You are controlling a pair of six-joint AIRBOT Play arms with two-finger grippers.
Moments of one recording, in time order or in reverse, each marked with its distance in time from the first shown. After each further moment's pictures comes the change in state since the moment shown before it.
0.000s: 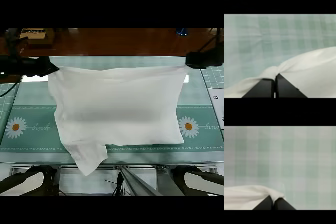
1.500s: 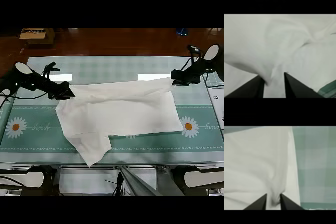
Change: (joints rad) left arm -0.017 -0.303 -0.021 0.043 -0.276 -0.070; right arm -0.024 -0.231 0.002 0.037 0.198 0.042
